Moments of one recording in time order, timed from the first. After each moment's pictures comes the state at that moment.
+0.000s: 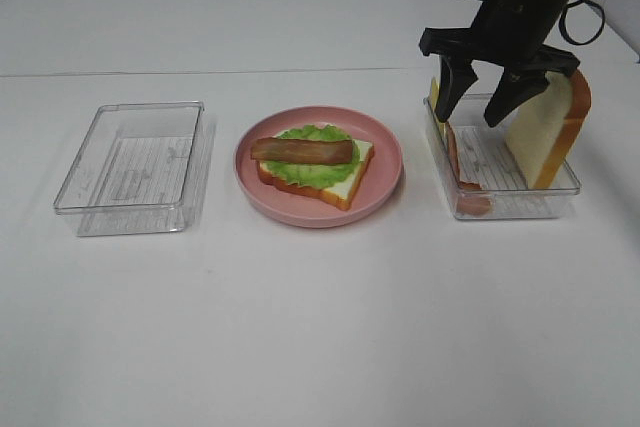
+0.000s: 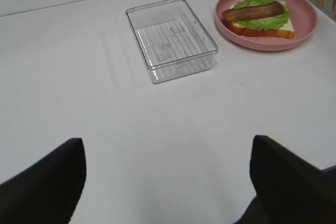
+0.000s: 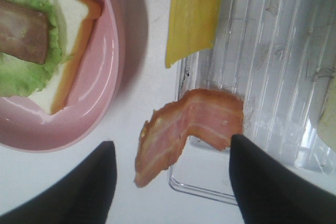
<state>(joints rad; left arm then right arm) -0.25 0.00 -0.50 0.01 1.05 0.00 0.17 2.17 -1.80 0.20 1.18 0.01</state>
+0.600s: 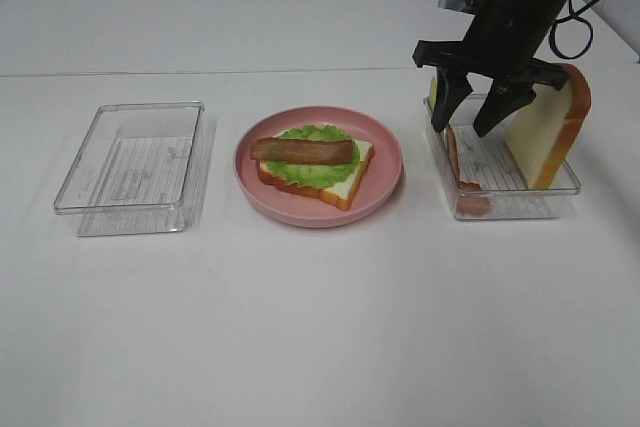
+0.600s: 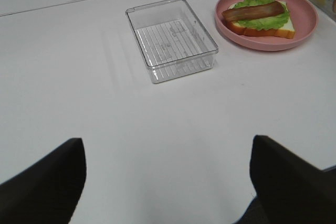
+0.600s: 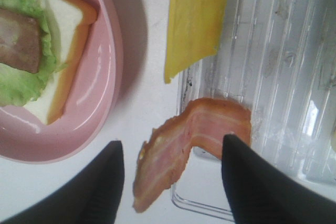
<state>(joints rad) -0.25 0.00 -0.50 0.01 1.05 0.00 0.17 2.20 -1.80 0.22 1.16 0.01</state>
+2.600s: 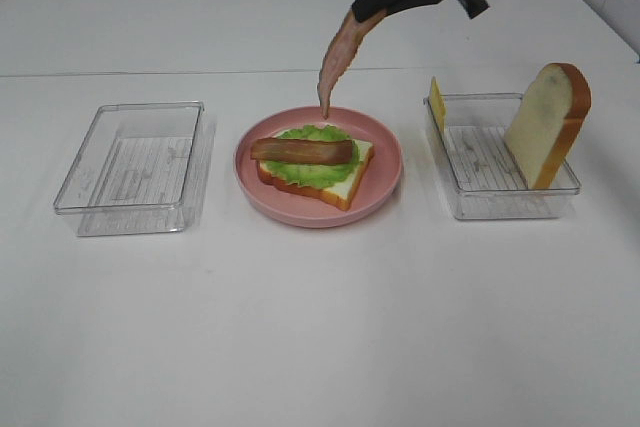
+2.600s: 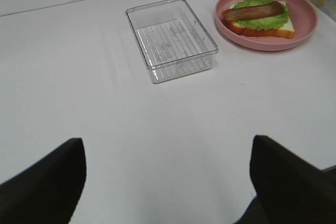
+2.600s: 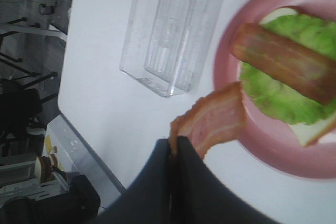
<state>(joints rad) -0.25 0.00 -0.50 0.01 1.05 0.00 0.21 2.08 -1.86 0.82 1.21 -0.26</state>
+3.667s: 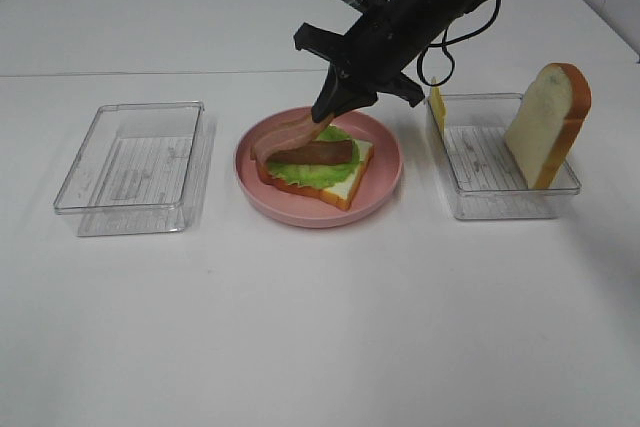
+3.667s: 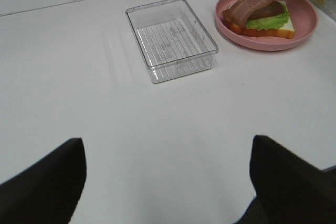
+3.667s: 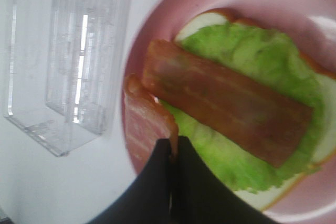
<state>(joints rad) -0.25 0.00 -0.50 0.01 1.05 0.00 0.34 2.31 -1.86 0.62 0.93 -0.12</state>
